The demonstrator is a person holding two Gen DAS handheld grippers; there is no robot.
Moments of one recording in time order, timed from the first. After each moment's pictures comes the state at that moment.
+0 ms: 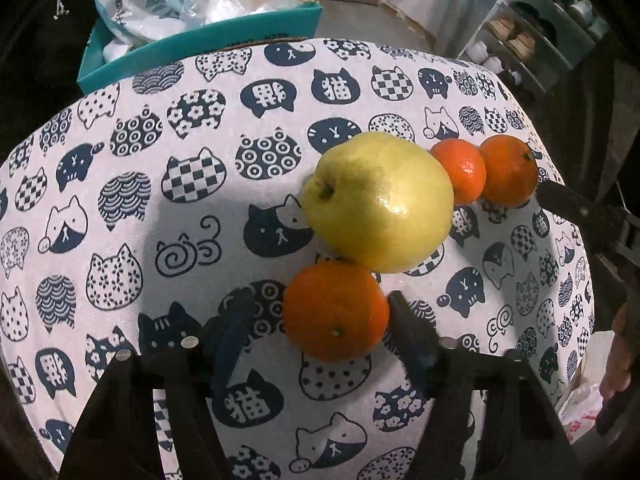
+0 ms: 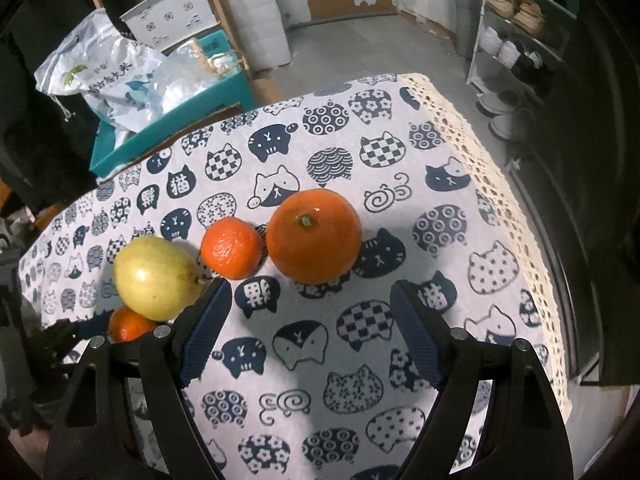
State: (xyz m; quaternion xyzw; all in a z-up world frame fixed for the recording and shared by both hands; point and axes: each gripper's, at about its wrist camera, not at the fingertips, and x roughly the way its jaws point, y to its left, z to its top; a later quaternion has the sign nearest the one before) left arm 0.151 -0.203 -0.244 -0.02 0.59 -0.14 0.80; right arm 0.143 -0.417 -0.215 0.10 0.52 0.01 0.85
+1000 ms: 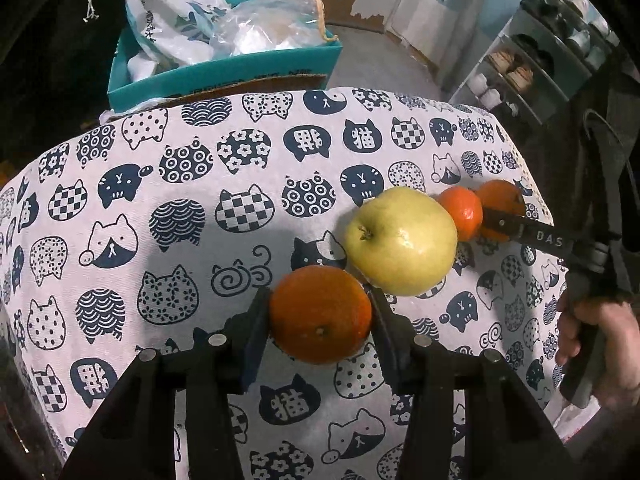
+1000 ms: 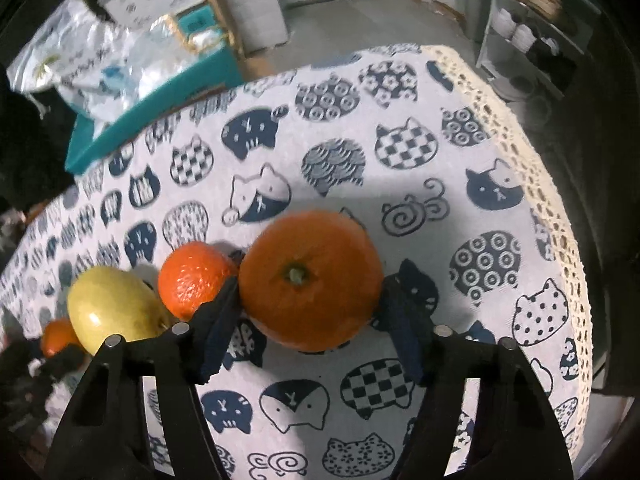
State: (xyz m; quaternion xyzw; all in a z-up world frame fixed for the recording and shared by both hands) left arm 0.155 -0.169 -0.217 -0.05 0.56 -0.14 0.82; right arm 0.182 -0.414 -0.254 0.10 0.55 0.01 0.83
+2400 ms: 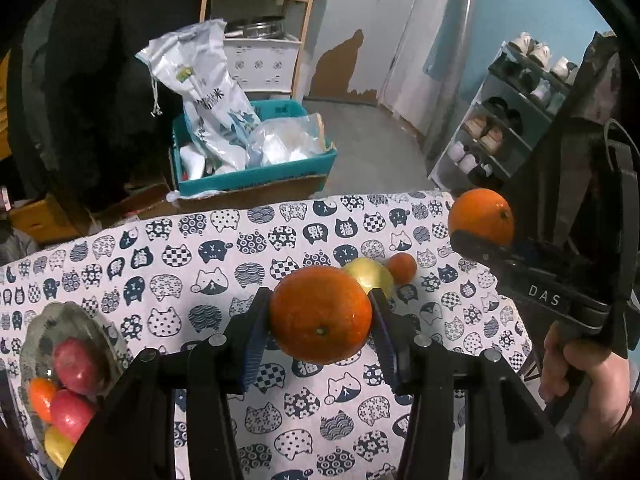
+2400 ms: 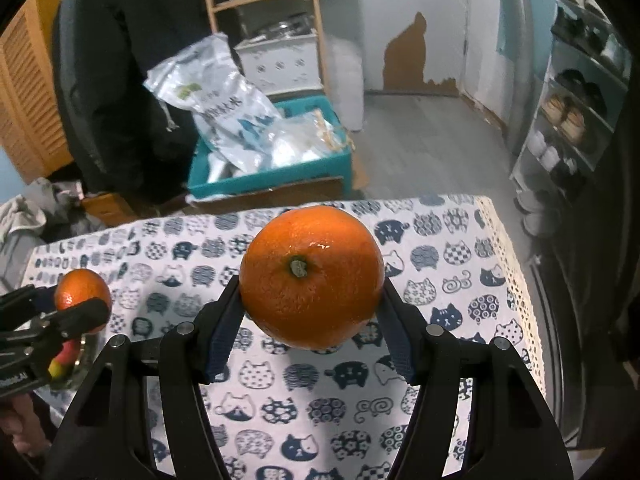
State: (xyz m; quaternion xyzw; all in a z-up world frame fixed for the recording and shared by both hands) left arm 0.074 -0.117 -0.070 -0.06 0.44 -0.13 0.89; right arm 0.105 -0.318 -0.096 0.03 0.42 0.10 0.90
